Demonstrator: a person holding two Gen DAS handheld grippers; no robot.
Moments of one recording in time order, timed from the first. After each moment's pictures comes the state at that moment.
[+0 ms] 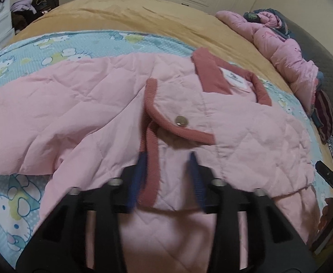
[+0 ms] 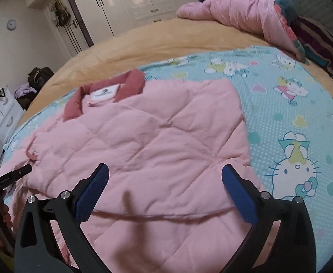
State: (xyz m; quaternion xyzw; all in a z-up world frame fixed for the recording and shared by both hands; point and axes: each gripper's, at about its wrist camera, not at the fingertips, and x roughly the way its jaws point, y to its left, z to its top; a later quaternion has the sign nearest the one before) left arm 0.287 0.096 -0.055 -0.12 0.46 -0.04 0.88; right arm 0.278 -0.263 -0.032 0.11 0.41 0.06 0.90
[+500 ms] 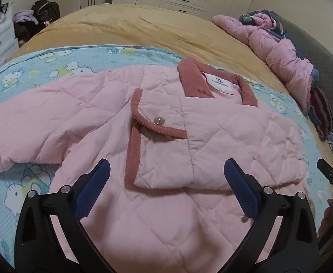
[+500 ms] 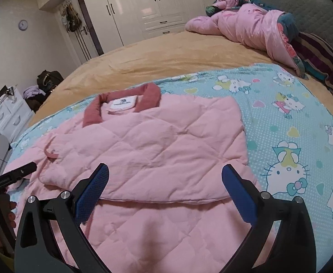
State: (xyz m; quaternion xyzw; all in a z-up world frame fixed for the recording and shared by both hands) left arm 0.260 0.073 -0.021 -0.11 0.44 -0.03 0.89; right arm 0.246 -0.250 0.006 0.10 0.38 0.09 0.92
